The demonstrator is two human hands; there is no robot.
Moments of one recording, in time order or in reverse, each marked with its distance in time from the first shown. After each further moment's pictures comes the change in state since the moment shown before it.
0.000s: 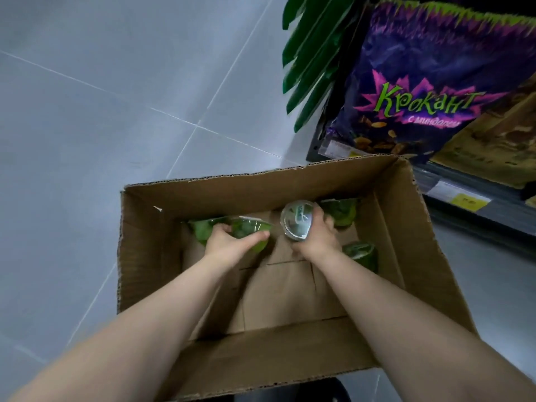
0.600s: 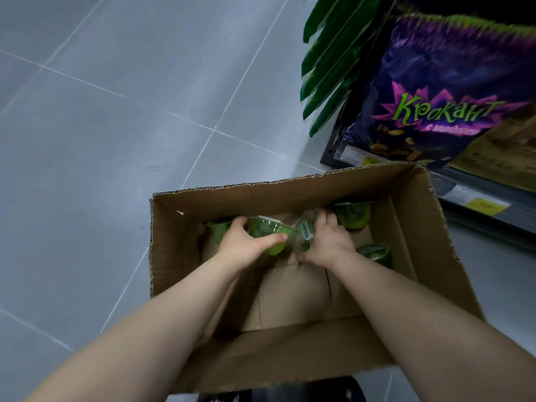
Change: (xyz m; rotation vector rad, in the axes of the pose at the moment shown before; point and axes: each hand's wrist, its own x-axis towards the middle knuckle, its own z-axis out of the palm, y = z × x) left_hand -0.011 0.014 -0.021 0.033 -0.055 0.122; right_hand -0.009 -0.019 -0.006 -0.409 -0.062 -0.155
